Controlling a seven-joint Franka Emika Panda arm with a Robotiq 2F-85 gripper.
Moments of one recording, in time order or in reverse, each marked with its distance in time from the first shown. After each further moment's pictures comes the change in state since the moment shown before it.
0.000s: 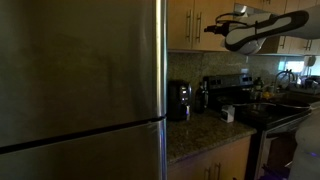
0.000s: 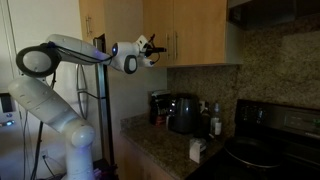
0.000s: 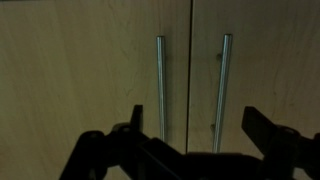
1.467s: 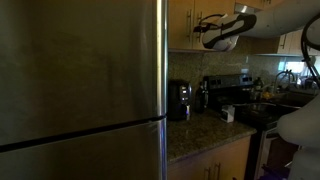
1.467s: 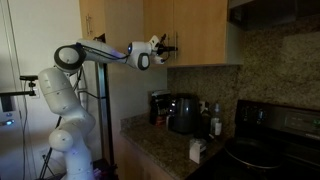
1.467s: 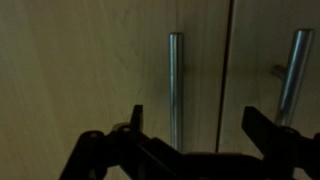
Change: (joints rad) arm -0.775 0.286 0.682 0.359 0.168 -0.042 0.057
